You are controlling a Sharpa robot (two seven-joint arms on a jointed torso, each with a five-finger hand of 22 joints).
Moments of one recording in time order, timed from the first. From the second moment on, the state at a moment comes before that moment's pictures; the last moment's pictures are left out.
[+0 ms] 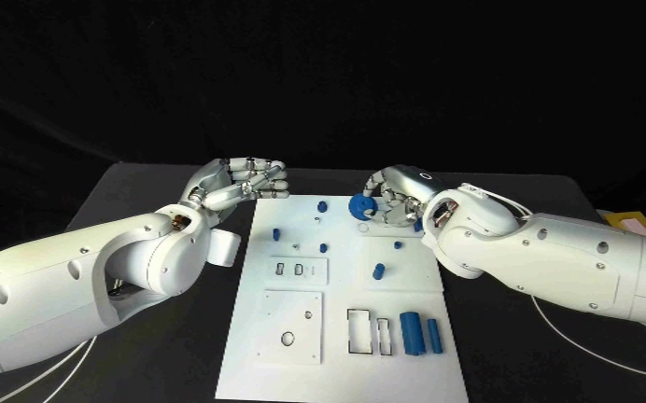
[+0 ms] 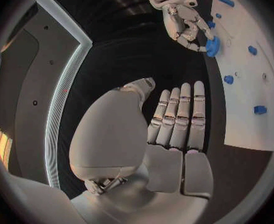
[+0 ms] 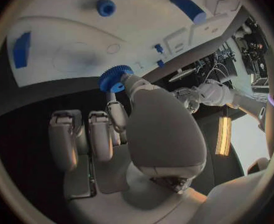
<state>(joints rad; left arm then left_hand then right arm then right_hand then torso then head) 1.21 -0.96 -0.03 1.68 -0.05 -0.37 0.41 1.46 -0.21 0.42 0.24 0.24 0.88 0.23 0.25 0.17 1.05 0.19 0.07 0.06 1.00 0.14 0.23 0.21 0.17 0.87 0.24 0.38 0.14 1.29 -0.73 -0.14 1.51 -1.48 -0.47 -0.25 1.43 -0.17 0.35 0.26 0.25 0.86 0.15 0.37 0.37 1.32 0.06 1.30 1.22 1.46 -0.01 1.53 1.31 0.03 1.47 0.10 1.51 1.31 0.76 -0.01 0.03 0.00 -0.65</state>
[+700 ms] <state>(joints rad) 1.21 -0.95 -0.03 1.67 -0.05 -0.37 0.41 1.46 -0.21 0.43 0.23 0.24 0.88 0.23 0.25 0.17 1.05 0.19 0.07 0.06 1.00 0.14 0.23 0.21 0.17 0.87 0.24 0.38 0.14 1.26 -0.57 -0.14 1.44 -1.56 -0.50 -0.28 1.43 -0.17 0.36 0.27 0.25 0.87 0.16 0.36 0.37 1.32 0.06 1.31 1.22 1.46 -0.01 1.53 1.31 0.03 1.47 0.10 1.51 1.31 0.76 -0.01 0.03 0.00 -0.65</state>
